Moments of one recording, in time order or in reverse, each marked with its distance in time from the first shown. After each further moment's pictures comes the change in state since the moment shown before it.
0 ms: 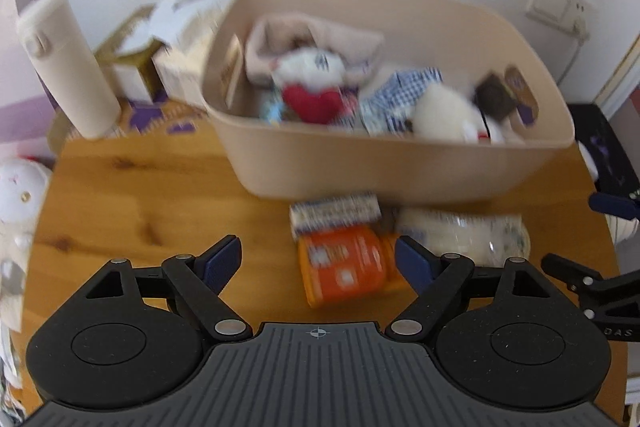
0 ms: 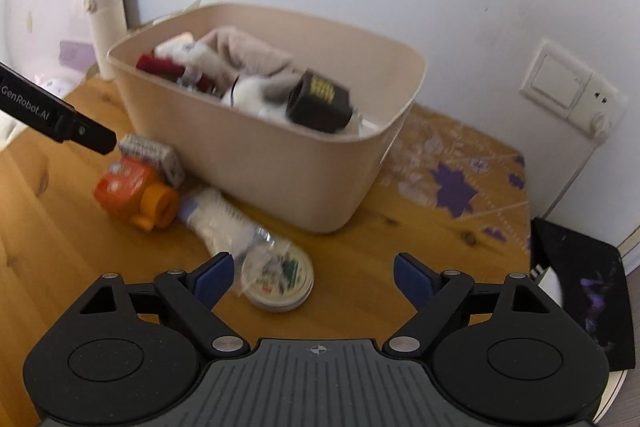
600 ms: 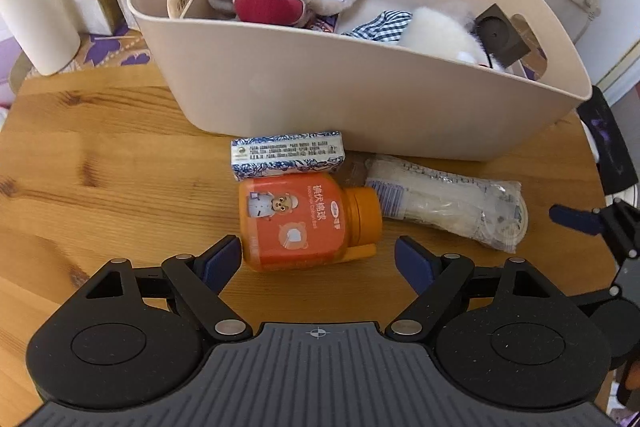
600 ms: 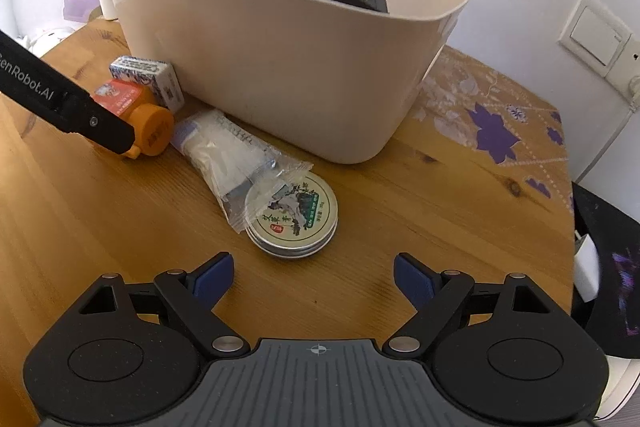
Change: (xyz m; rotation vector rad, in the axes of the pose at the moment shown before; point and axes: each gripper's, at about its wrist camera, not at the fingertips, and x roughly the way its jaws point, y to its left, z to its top) left arm 0.045 -0.019 -0.014 -0.073 0.114 -0.041; right arm 0.046 0.010 -0.029 -0.029 0.107 0.033
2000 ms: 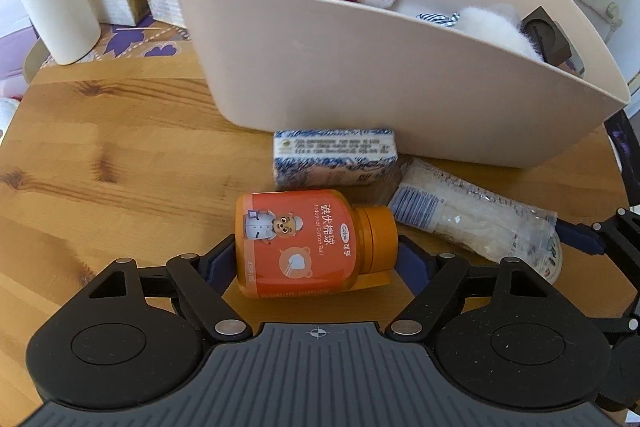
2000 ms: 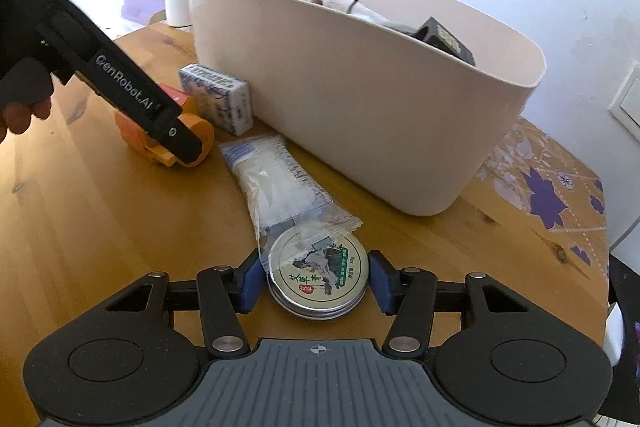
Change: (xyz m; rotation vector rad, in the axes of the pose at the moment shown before) left arm 0.013 0.023 -0.009 -0.026 -0.039 0.042; right arm -0.003 0.033 0.000 -0.158 -0.130 0.089
